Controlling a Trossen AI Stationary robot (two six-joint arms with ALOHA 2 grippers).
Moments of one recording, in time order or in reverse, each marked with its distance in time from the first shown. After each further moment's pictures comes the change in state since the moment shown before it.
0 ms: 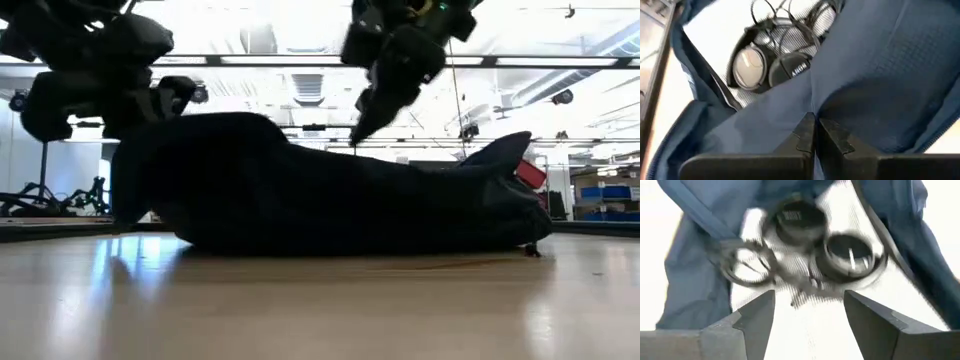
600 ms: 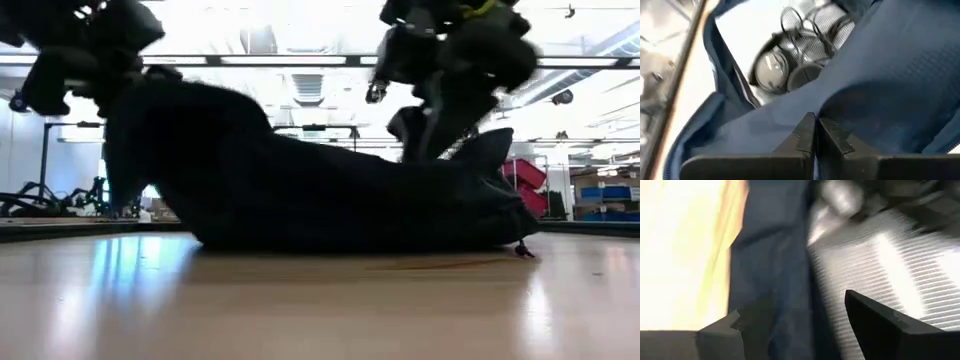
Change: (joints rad) left arm 0.008 -0.129 0.008 -0.102 -0.053 -0.110; right arm 0.222 -0.039 -0.197 0.077 0.003 0.153
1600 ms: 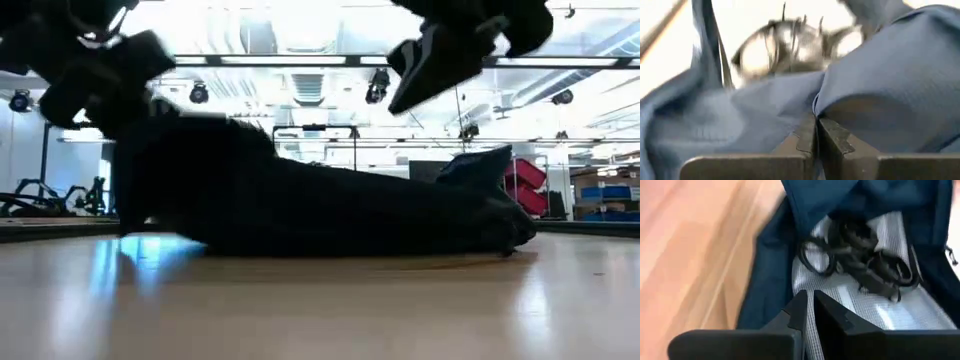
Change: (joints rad) left arm -0.003 0.086 -0.088 0.265 0.001 -0.184; right arm 0.115 -0.117 0.003 0.095 0.275 -0.138
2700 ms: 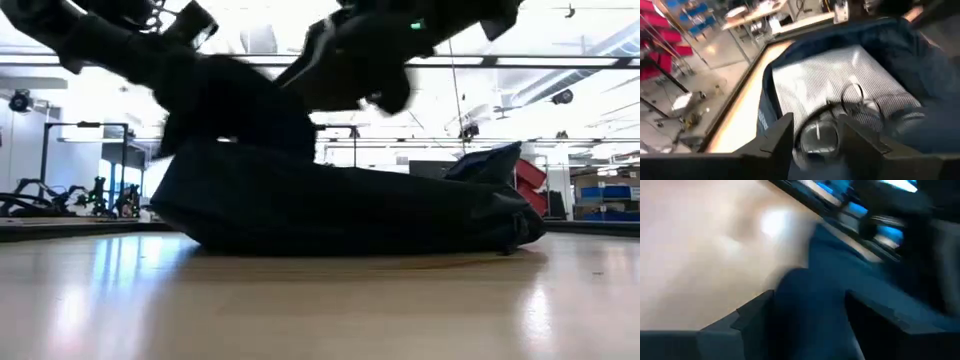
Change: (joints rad) left arm 0.157 0.180 0.080 0.372 -0.039 0.264; right arm 0.066 0.376 0.143 0.600 0.349 -0.315
